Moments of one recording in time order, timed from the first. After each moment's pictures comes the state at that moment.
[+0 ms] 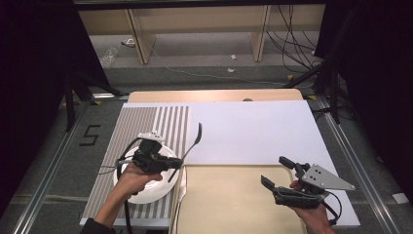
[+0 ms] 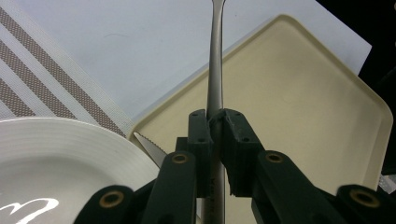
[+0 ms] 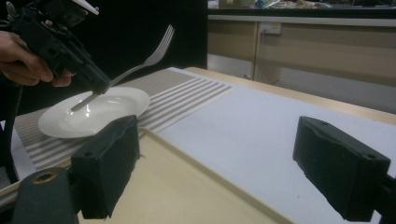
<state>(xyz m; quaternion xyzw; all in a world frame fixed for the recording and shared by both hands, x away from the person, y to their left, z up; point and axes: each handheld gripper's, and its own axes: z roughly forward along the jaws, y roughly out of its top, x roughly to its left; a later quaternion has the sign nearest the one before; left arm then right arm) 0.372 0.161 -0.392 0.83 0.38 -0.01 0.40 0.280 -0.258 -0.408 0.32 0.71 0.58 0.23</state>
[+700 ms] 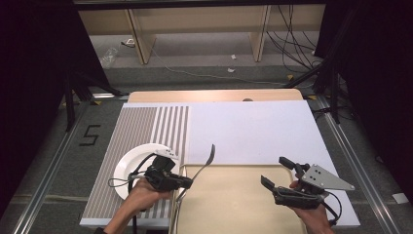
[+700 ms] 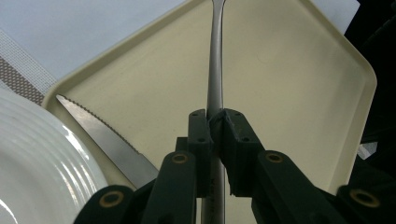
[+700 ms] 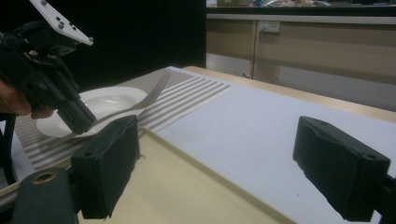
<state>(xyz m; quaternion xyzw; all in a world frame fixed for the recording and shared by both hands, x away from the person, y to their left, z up) 0.345 0.133 -0.419 0.85 0.37 -0.06 0.37 0.280 -0.258 -0.409 0.33 0.71 0.58 0.23</state>
